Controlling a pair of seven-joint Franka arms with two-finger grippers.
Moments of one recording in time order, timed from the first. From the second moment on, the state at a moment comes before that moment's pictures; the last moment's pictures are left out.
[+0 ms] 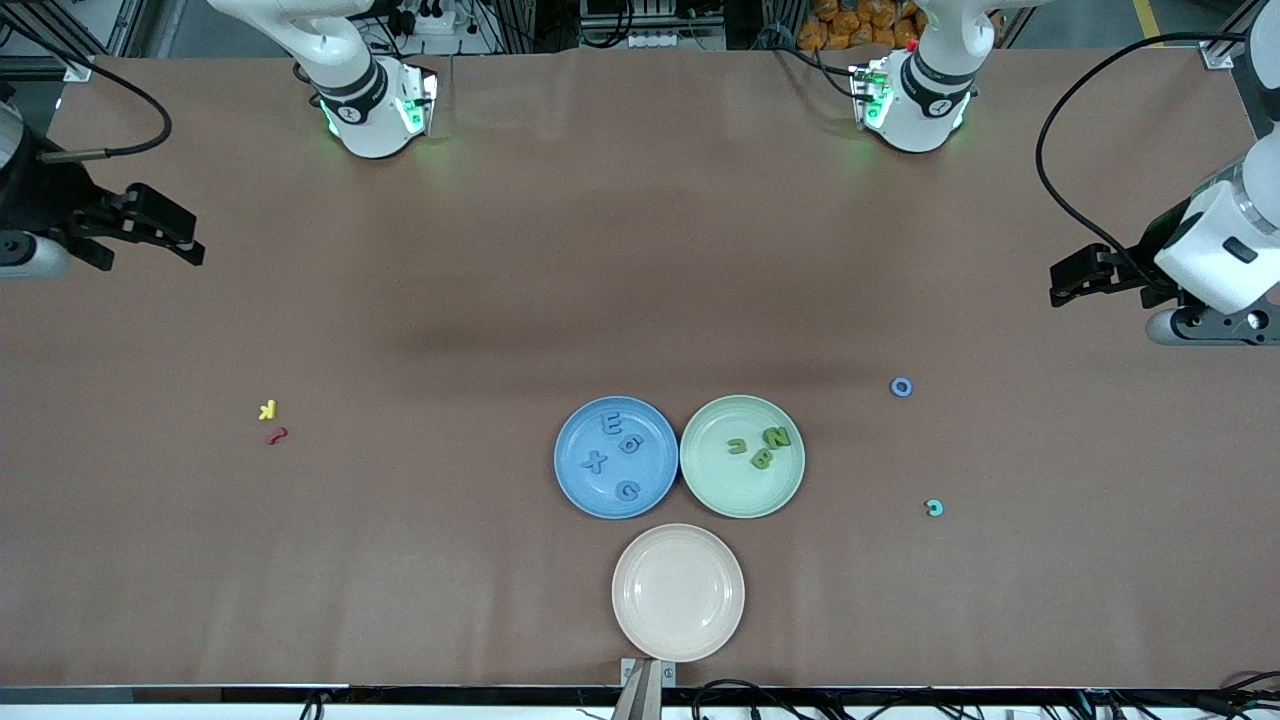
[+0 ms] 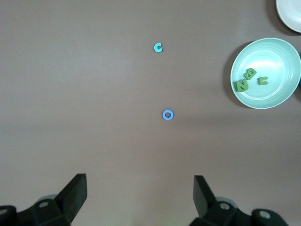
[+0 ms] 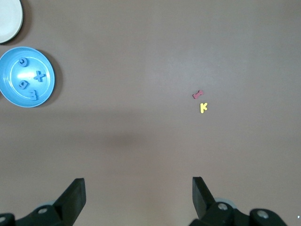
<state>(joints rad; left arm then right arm) 0.06 0.15 -0.19 -1.44 0.04 1.52 -0.10 0.01 0.03 0.07 -1.47 0.04 1.49 0.05</state>
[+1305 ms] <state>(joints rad) 0.06 0.15 -0.18 -1.44 0.04 1.53 -0.10 0.09 0.10 0.07 -1.70 0.04 1.78 0.08</state>
